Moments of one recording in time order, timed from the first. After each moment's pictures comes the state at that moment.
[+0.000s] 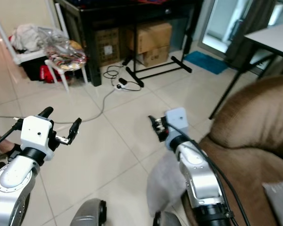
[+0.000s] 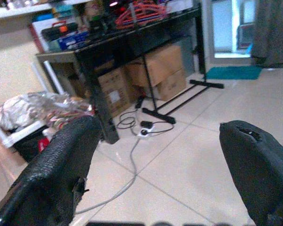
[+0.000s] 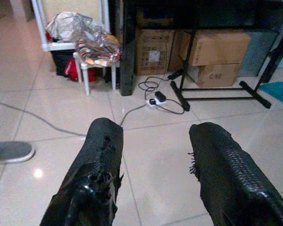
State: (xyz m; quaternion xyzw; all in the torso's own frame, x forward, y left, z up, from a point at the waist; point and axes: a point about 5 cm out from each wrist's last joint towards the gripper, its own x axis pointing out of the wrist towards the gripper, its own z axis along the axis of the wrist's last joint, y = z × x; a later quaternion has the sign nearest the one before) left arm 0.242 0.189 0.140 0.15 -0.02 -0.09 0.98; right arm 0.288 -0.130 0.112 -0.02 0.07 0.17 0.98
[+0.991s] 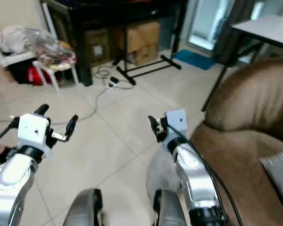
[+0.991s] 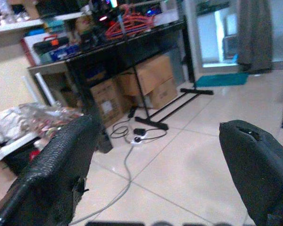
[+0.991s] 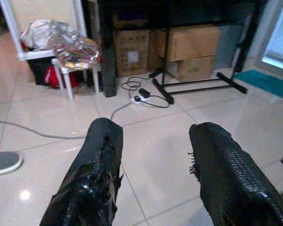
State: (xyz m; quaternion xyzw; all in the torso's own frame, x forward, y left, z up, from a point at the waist) left arm 0.246 0.191 0.143 0.15 -0.03 -0.07 0.99; right arm 0.285 -0.131 0.107 0.00 0.07 0.14 0.99
